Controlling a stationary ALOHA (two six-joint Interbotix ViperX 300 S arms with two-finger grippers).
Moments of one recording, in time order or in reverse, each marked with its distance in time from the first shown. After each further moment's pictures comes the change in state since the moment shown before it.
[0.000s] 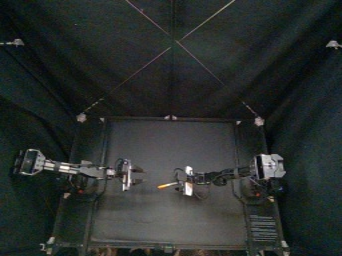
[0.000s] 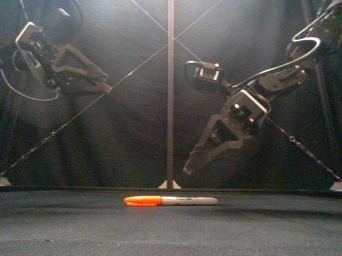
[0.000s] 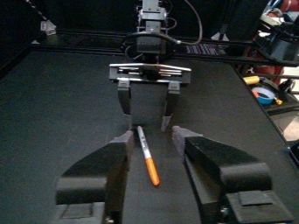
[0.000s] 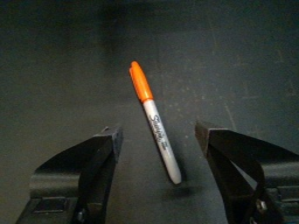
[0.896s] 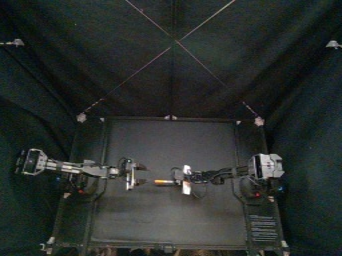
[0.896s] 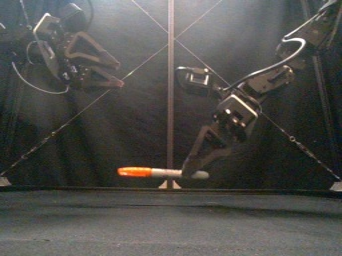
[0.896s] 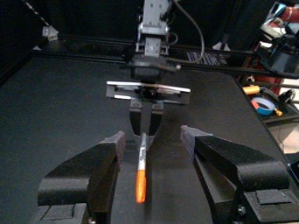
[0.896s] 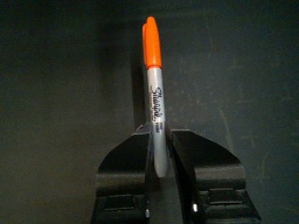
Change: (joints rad) left arm 0.017 0.091 -0.141 -0.018 0.150 0.005; right arm -0.006 -0.077 -0.084 -0.028 0.152 -0.008
